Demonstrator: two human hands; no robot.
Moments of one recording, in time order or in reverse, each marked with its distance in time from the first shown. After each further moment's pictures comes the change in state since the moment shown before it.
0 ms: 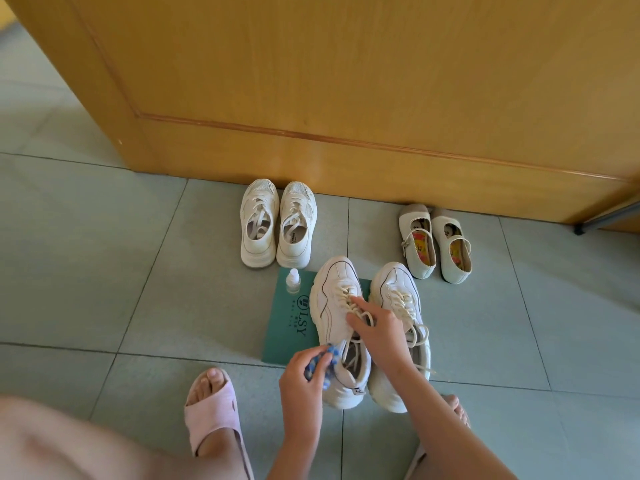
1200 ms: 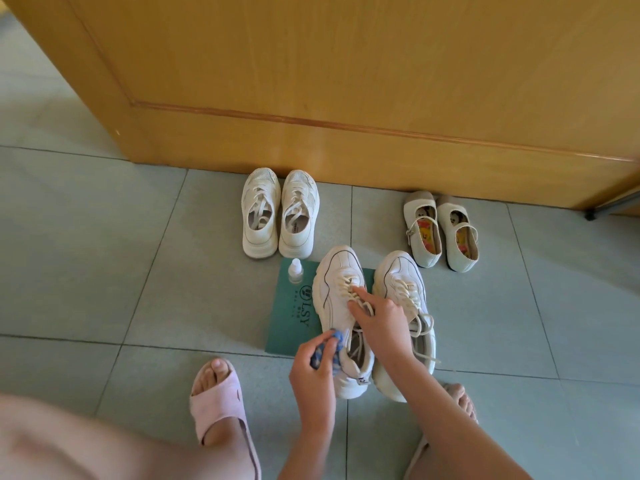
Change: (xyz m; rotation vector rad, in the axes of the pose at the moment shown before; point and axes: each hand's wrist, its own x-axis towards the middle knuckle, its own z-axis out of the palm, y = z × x) left_hand -0.002 0.004 0.017 -0.214 0.122 -0.204; right_hand 0.006 0.006 0.006 -0.222 0.089 -0.082
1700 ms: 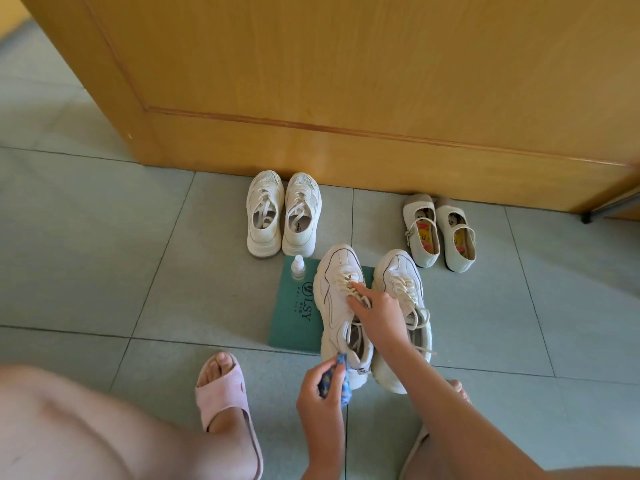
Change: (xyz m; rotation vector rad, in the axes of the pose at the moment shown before) left_hand -0.053 -0.006 -0.014 0.009 0.025 -0.048; right_hand -0.004 -0.012 -0.007 -0.007 -0.073 0.017
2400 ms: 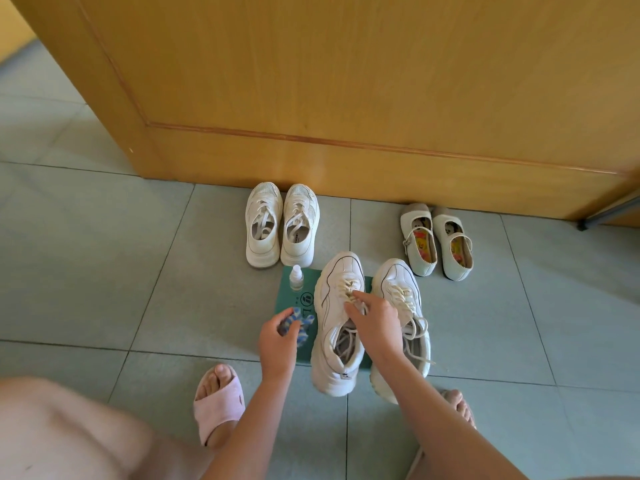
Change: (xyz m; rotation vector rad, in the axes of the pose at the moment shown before) left_hand 0.124 0.026 -0.017 0.273 -0.126 0.049; right_hand -0.006 -0.014 -0.002 0.062 0.108 0.057
